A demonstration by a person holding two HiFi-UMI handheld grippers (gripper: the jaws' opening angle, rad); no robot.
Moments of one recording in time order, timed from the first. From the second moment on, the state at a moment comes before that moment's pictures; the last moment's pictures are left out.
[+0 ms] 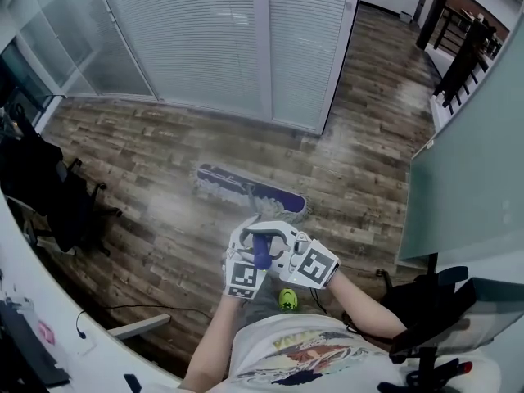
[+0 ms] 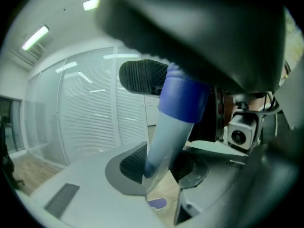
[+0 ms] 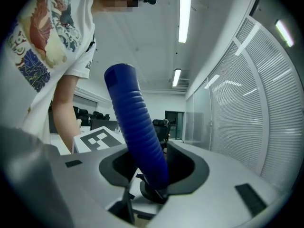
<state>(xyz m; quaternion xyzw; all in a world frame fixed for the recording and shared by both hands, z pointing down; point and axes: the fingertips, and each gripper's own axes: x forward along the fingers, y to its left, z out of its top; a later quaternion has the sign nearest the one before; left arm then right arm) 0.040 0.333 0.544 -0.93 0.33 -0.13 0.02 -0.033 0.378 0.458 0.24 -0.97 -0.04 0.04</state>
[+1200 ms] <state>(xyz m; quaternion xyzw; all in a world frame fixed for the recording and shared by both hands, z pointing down) -0.005 0.058 0.549 -0.96 0.29 -0.07 0.00 -0.088 0.100 0.473 0.22 -0.97 -0.04 0.06</state>
